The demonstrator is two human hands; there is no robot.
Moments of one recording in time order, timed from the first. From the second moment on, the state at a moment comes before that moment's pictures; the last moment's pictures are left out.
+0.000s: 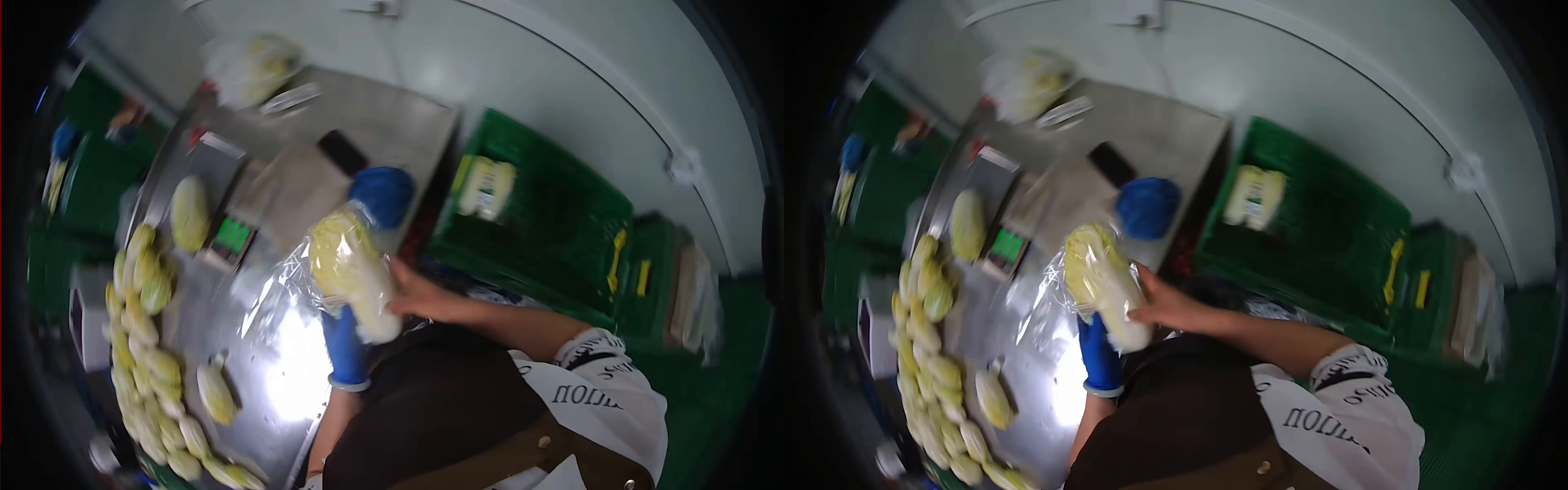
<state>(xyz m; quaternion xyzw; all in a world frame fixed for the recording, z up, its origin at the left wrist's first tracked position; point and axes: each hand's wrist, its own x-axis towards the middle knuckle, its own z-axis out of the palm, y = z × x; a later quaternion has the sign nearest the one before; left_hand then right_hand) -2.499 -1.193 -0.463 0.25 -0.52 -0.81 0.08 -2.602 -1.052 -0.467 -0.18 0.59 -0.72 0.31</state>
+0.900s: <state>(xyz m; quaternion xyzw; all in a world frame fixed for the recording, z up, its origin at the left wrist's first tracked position) -2.394 -1.240 -0.606 0.49 -0.54 -0.69 0.03 -2.792 -0.908 -0.505 -0.17 0.91 -0.37 -0.06</state>
